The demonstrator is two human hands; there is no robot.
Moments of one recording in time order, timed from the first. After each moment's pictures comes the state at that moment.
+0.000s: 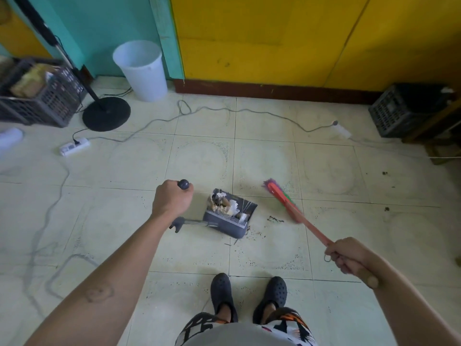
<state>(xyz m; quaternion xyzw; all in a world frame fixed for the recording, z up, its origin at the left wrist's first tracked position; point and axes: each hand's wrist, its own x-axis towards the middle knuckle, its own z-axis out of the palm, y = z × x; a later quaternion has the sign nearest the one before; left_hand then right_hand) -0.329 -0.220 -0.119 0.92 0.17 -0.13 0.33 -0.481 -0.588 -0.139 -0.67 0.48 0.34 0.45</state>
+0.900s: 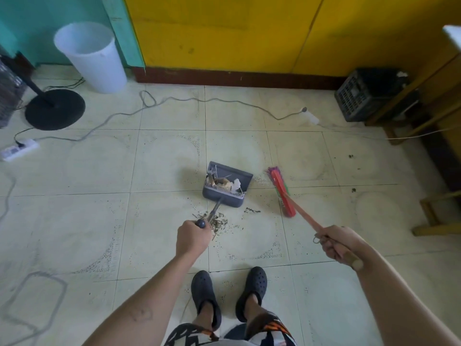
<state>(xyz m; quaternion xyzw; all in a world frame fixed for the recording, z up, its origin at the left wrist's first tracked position) -0.386 -0.322 -0.200 0.87 0.19 -0.25 0.39 -0.481 -0.636 -0.140 -0.53 0.57 0.20 0.60</state>
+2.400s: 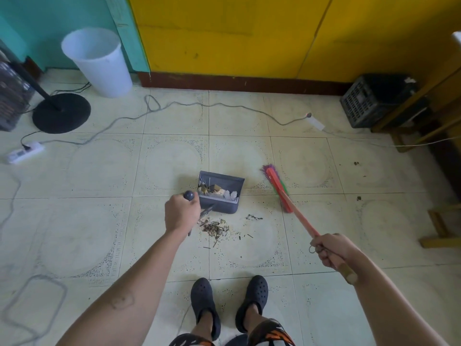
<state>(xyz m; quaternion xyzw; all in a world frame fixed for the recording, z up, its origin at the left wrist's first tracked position) -0.315 -0.330 -0.161 0.88 0.18 -0.14 0.41 -0.458 -0.637 -0.147 -0.60 0.54 0.25 0.54</state>
